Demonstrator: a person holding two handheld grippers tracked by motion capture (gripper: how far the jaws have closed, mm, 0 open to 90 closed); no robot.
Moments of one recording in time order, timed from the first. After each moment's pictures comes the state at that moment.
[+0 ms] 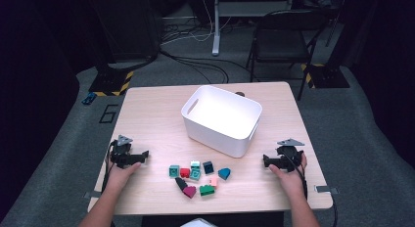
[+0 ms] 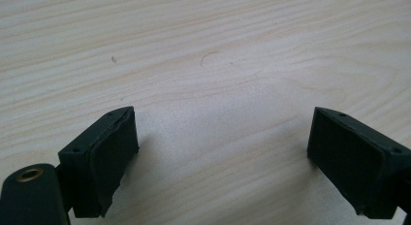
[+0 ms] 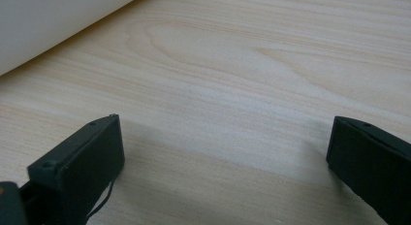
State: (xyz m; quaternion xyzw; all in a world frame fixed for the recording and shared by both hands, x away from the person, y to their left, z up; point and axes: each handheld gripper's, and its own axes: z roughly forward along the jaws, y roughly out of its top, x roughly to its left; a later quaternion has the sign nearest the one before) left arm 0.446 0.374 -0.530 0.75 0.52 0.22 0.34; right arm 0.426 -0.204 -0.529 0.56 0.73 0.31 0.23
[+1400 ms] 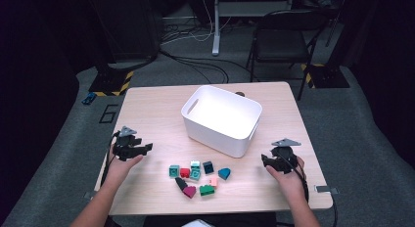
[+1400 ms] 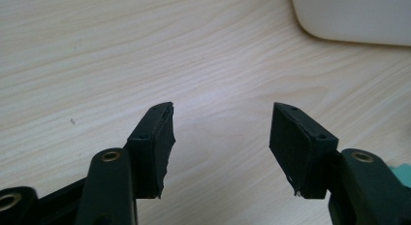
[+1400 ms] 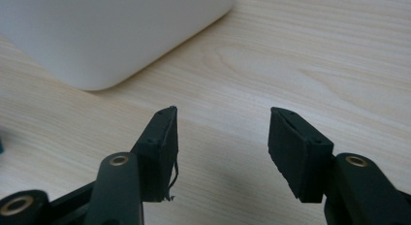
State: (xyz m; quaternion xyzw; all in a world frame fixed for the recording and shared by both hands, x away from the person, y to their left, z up) left arm 0.443 0.346 -0.473 0.77 0.49 0.19 0.36; right arm 0.401 -0.177 -0.487 0.54 0.75 0.31 0.22
